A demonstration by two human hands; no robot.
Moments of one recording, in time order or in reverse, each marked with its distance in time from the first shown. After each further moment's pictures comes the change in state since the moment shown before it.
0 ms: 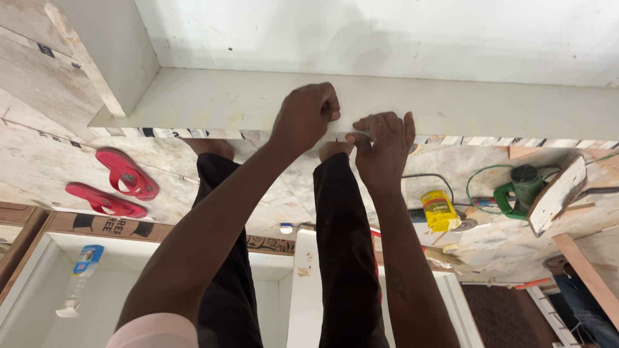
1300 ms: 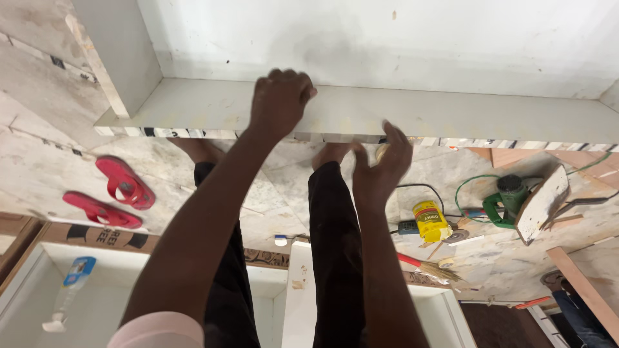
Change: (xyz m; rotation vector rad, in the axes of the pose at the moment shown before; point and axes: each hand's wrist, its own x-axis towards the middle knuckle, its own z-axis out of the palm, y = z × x) left_hand 0.016 -0.015 -0.015 0.551 0.084 0.068; right_hand -0.037 0.000 -0.009 0.064 0.338 0.107
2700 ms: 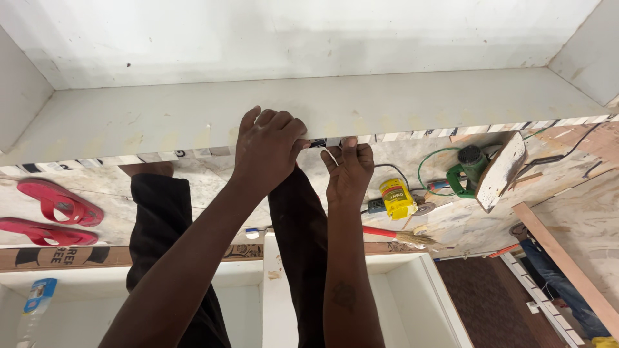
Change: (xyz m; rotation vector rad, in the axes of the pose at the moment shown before) left_hand -0.024 0.118 0.037 -0.151 0.177 0.262; right_hand 0.009 0.096 -0.007 1.169 0.173 1.073
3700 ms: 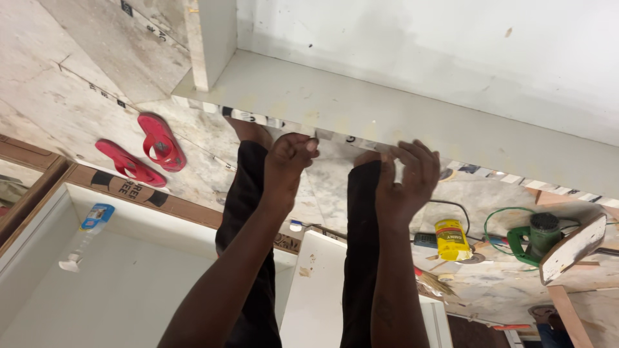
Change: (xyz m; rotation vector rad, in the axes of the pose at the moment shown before) left_hand -0.171 -0.136 -0.066 -1.349 0.482 -0.975; right_hand -0.121 0.057 0.117 -1.259 -0.395 -1.144
